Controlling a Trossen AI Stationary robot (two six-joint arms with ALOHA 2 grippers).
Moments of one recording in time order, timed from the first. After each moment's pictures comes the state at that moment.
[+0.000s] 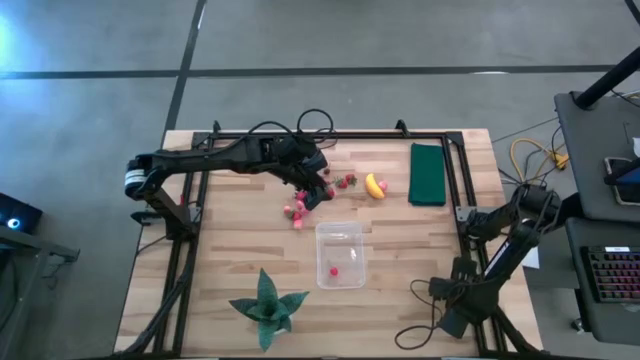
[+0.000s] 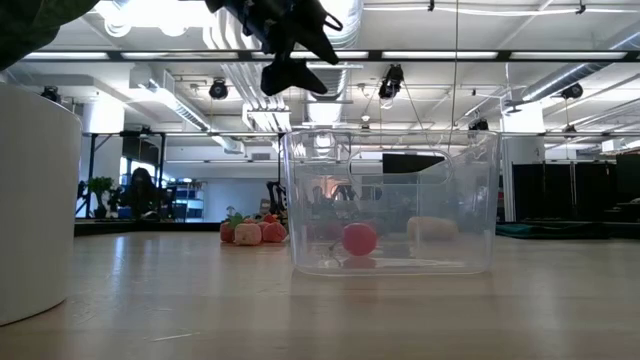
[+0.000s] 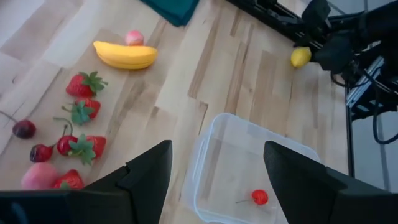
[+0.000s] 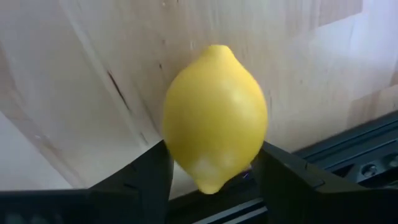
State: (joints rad) left arm 0.22 1.59 1.46 -0.61 0.24 -0.32; right arm 1.06 1.66 0.88 -1.03 -0.13 1.33
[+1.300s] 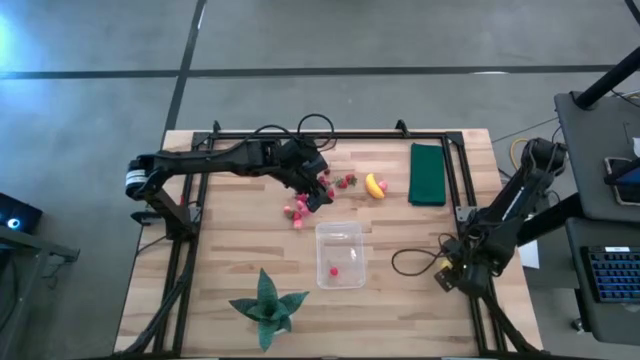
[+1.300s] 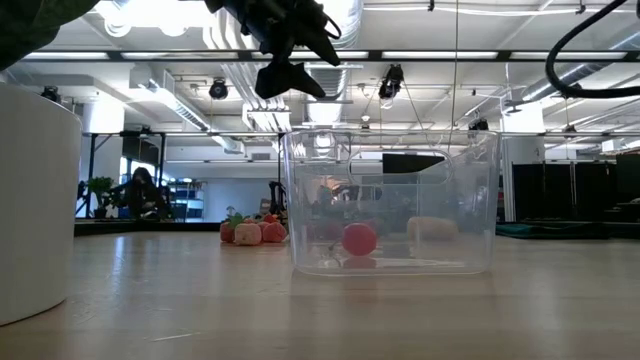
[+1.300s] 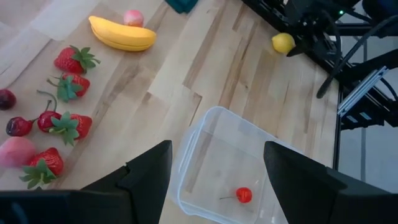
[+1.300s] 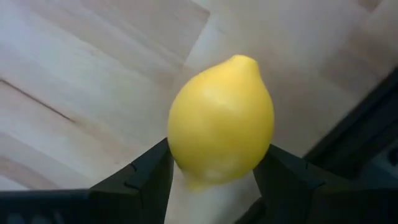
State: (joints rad) left arm 0.20 1.60 1.45 -0.61 0.24 -0.44; right arm 1.05 1.05 0.42 -0.76 0.00 2.10
